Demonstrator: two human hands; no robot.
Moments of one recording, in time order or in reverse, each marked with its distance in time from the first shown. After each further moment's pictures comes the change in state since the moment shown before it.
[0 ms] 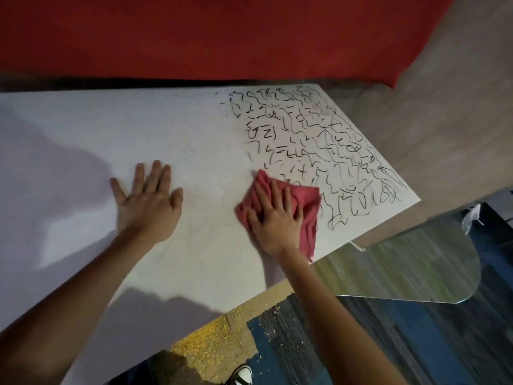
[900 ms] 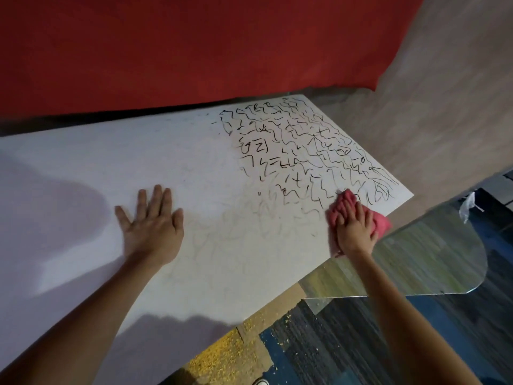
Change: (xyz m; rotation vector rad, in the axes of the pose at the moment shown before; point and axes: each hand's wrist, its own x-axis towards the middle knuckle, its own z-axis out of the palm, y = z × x) left_hand -0.002 0.000 -0.005 -0.008 -0.029 0.017; right_hand 0.000 0.137 -0.028 0.187 0.126 0.529
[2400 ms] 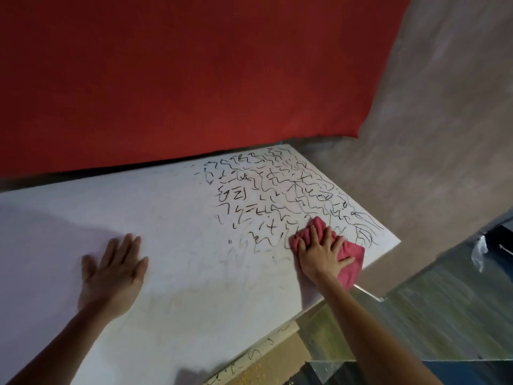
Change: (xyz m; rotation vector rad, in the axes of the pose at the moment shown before) left_hand 0.004 -0.002 0.004 -0.038 0.038 -0.041; right_hand 0.044 -0.023 -0.008 -0.121 -0.092 -0.097
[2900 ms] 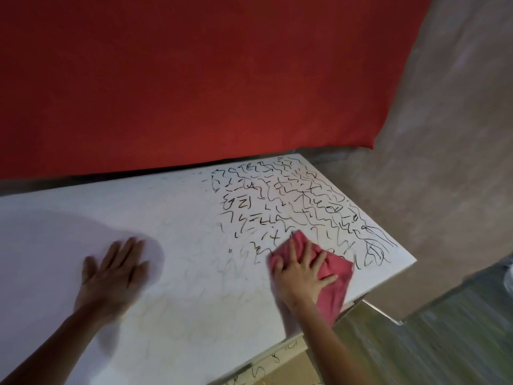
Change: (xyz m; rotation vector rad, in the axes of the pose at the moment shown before) left_hand 0.003 0.001 0.005 0.001 0.018 -0.020; right_hand -0.022 -0.034 0.018 -0.046 -0.030 -0.131
